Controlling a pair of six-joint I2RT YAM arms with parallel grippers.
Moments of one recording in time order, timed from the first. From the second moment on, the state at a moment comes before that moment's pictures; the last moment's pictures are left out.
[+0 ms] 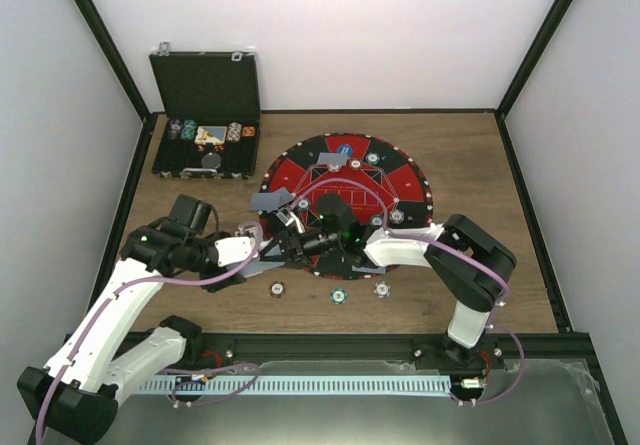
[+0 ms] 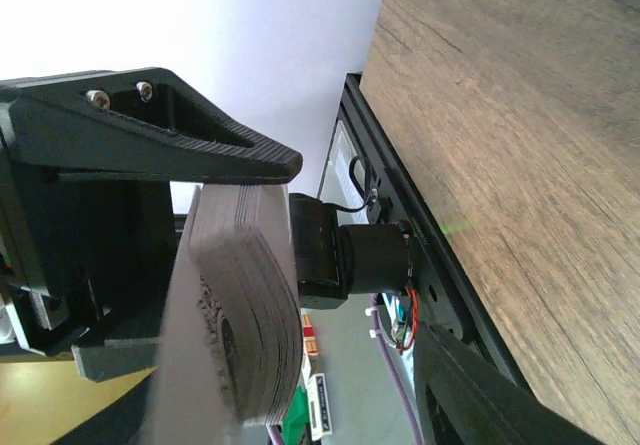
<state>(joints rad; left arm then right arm) -0.38 0.89 0.90 -1.18 0.36 0.89 0.90 1.76 0.89 0.55 -0.90 1.14</state>
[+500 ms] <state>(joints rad) -0.38 0.90 0.90 -1.19 0.36 0.89 0.85 1.61 0.86 0.42 -0.87 1.09</state>
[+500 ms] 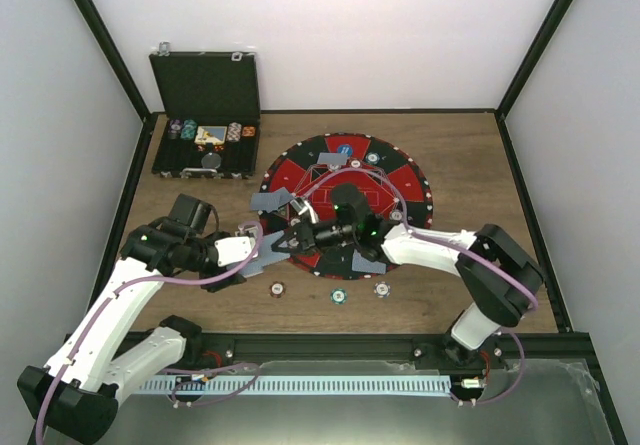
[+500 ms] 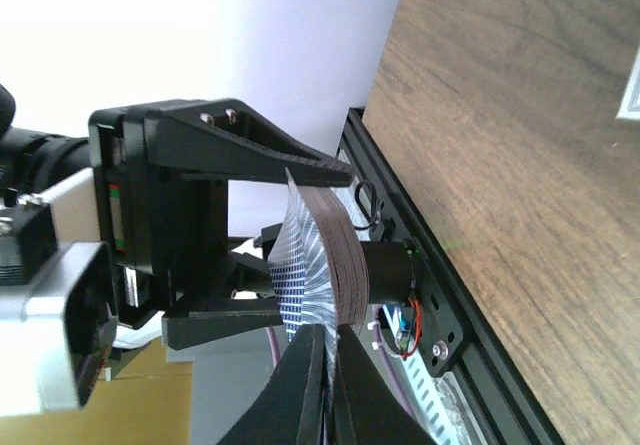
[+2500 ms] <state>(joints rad) -0.38 0.93 0.91 -1.20 0.32 0.90 0.24 2.56 2.10 -0.43 -0.65 0.62</state>
